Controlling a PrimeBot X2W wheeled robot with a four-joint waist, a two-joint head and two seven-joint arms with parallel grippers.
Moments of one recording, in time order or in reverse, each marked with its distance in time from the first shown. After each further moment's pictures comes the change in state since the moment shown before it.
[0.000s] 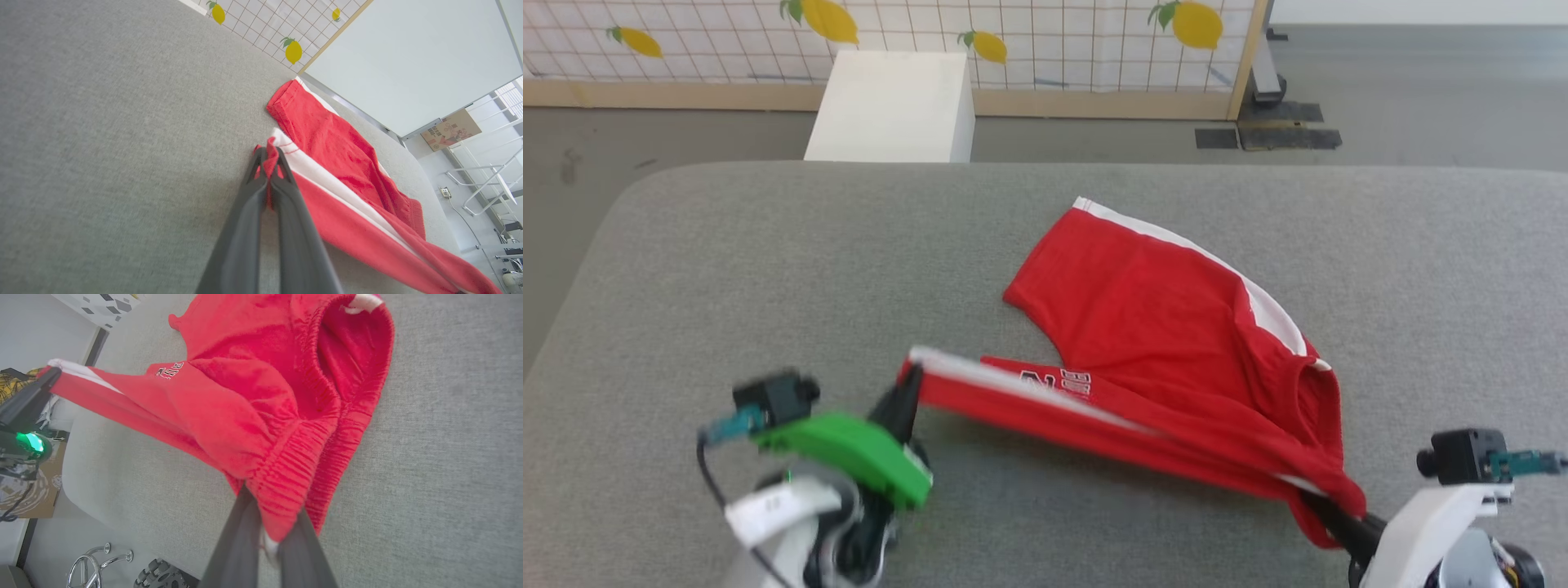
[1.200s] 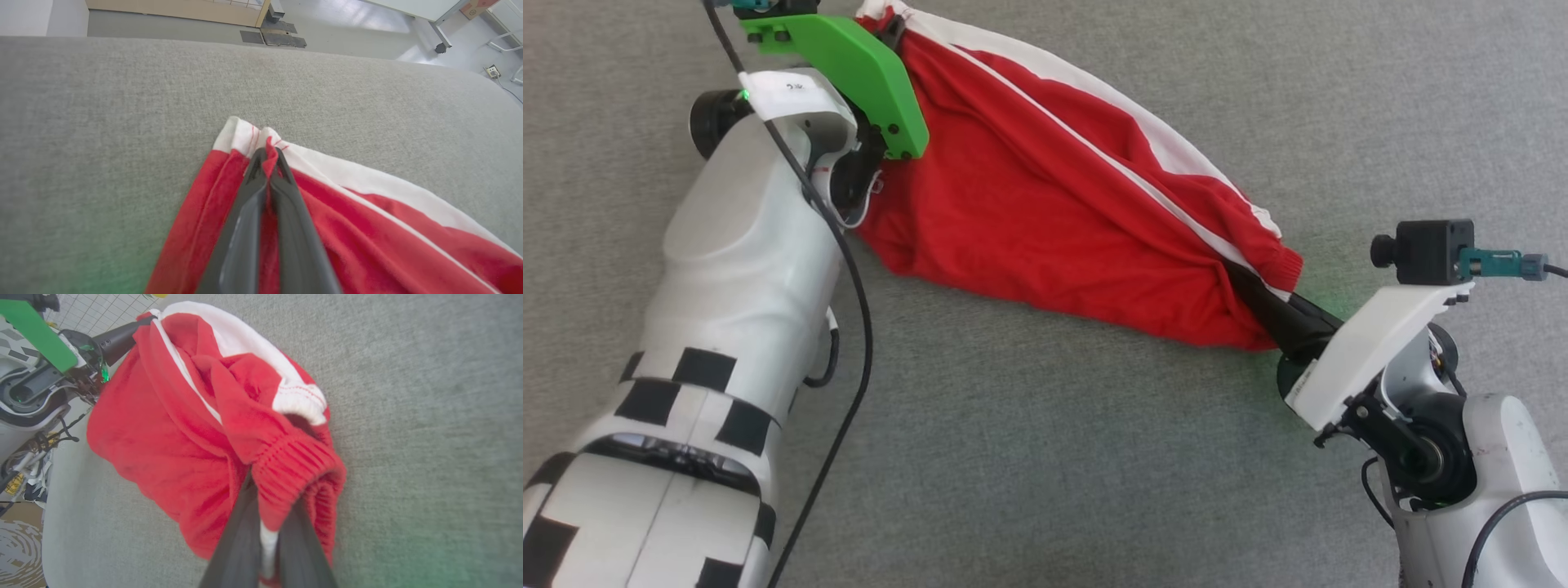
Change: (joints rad) left arm -0.975 -0.050 -0.135 0.761 0.182 -0.103 0.069; right arm -0.446 0.041 0.126 0.118 0.096 0.000 -0.118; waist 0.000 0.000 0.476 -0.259
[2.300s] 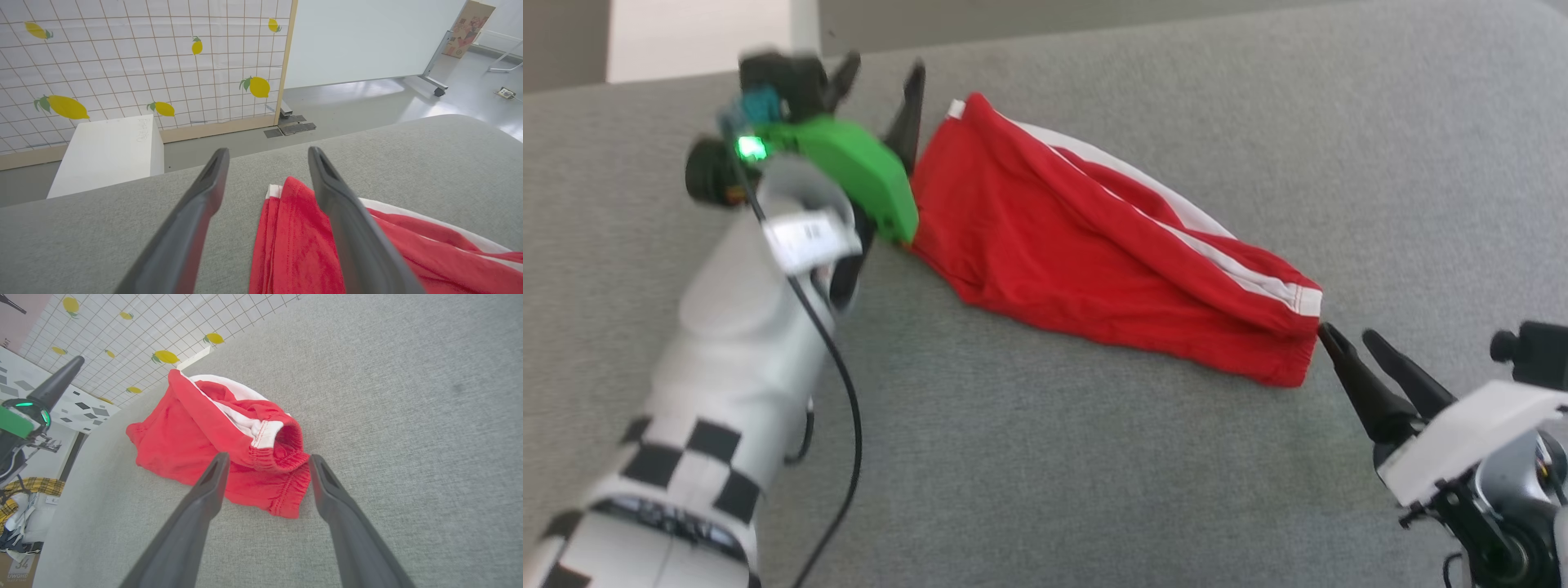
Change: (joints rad) left arm 0.123 0.060 -0.112 -0.029 0.093 -0.075 -0.319; right arm 0.235 0.000 -0.179 -0.139 -0.057 -0.001 -0.069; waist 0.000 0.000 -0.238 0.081
